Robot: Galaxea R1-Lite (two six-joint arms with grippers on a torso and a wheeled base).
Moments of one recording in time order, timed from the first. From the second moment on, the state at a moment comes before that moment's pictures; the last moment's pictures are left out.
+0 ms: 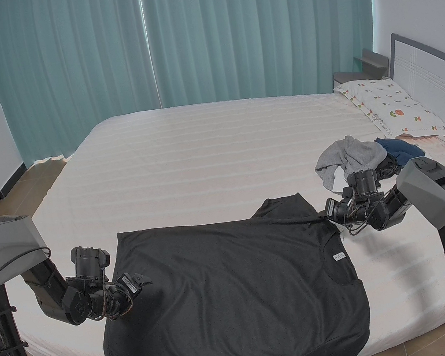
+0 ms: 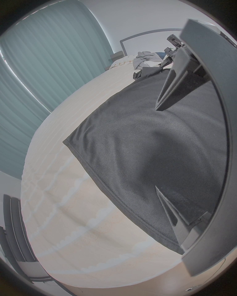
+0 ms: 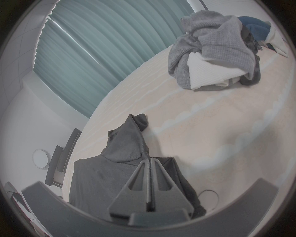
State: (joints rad) left arm -0.12 2.18 -0.60 -0.73 -0.10 -0.81; right arm 0.09 2.60 -1.47 -0.56 0.32 0.53
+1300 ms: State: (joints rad) left arm -0.12 2.18 -0.60 -0.73 -0.10 -0.82; right arm 0.17 2.55 -1.58 -0.41 0.28 0.51
